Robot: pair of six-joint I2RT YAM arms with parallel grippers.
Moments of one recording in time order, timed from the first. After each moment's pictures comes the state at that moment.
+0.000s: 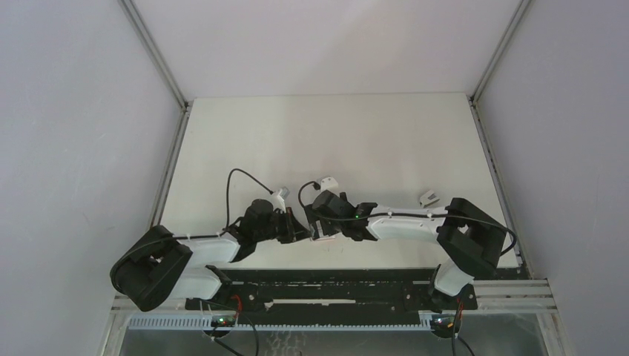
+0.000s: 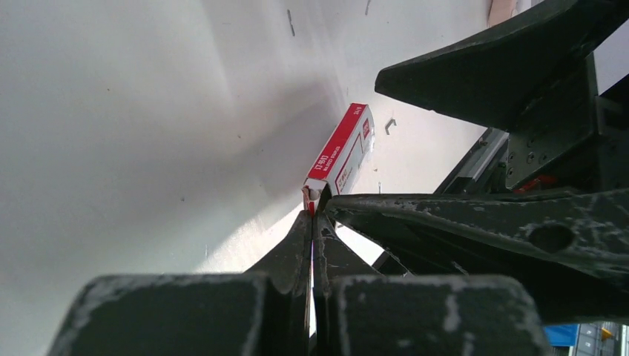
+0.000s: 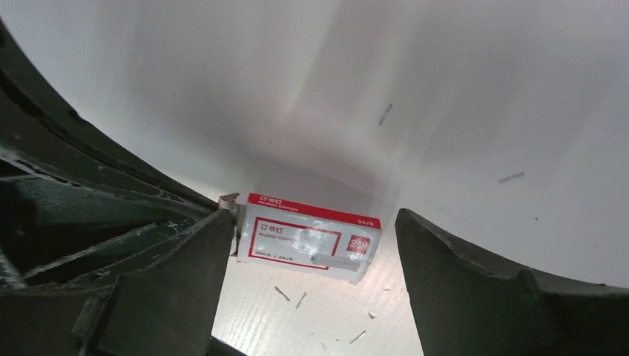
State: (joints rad) left arm -0.65 1.29 0.24 0.47 0.35 -0.82; right arm 1.05 1.60 0.89 -0.19 0.25 0.58
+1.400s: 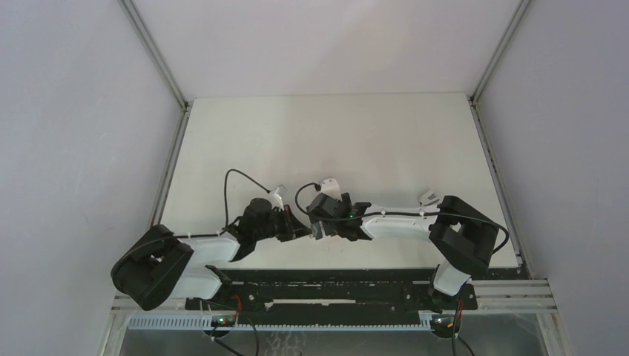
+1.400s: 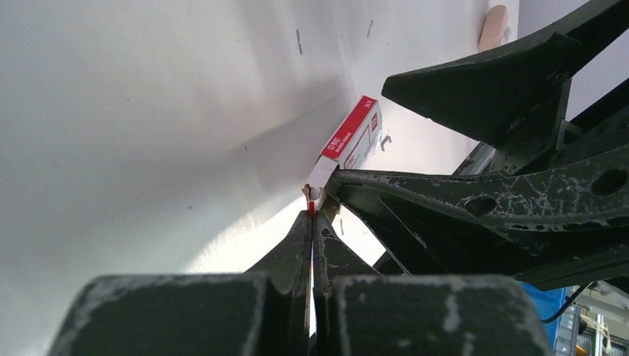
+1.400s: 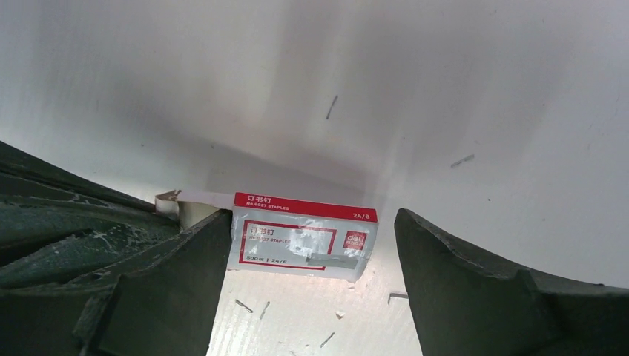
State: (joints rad) left arm -0.64 1.30 0.24 0.50 0.34 -0.88; right arm 1.07 1.65 0.92 -0.30 0.38 0.60
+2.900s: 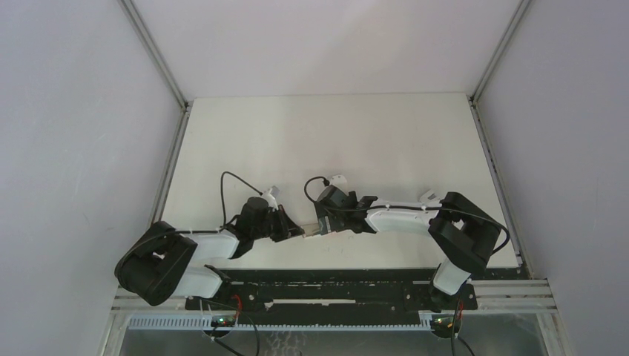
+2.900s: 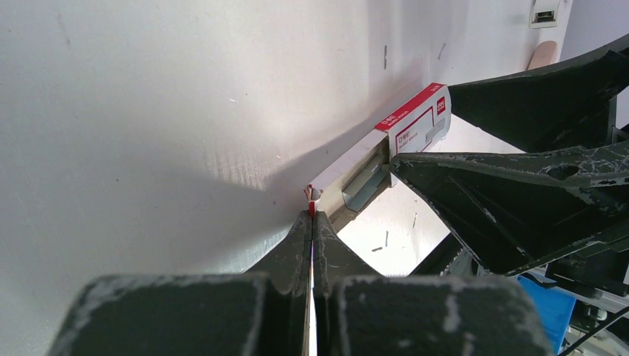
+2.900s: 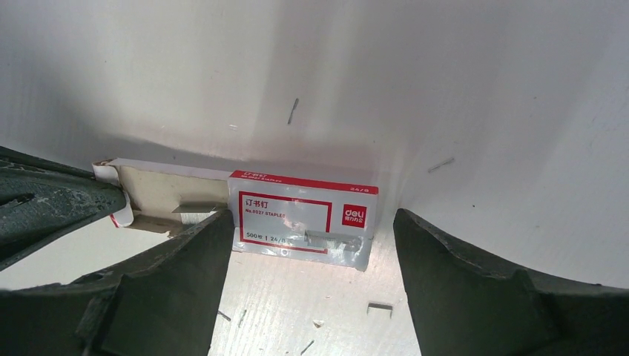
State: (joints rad) left arm -0.56 1.33 0.24 0.44 0.33 -0.89; right arm 0.96 1.65 0.89 -0.28 0.27 0.61
